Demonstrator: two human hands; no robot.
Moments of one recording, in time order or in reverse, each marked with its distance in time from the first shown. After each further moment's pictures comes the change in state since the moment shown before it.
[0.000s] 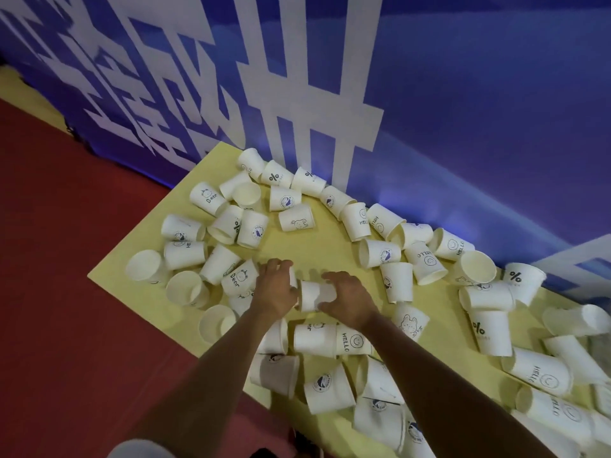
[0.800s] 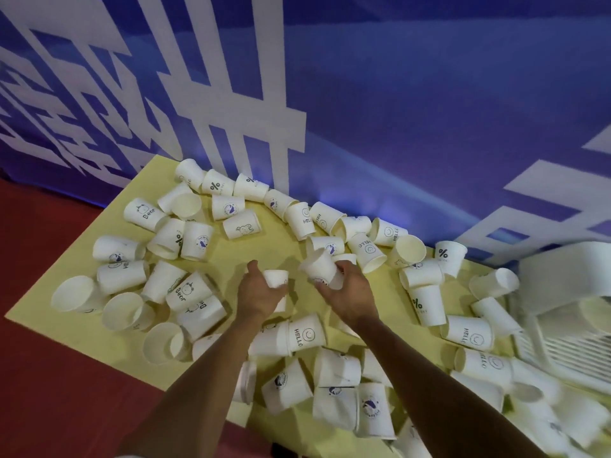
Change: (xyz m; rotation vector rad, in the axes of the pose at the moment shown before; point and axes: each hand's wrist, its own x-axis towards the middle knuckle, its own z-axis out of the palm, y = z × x) left_hand -0.002 0.062 0.035 -0.389 0.079 -0.128; right_hand -0.058 0.048 -0.049 0.303 0.464 0.223
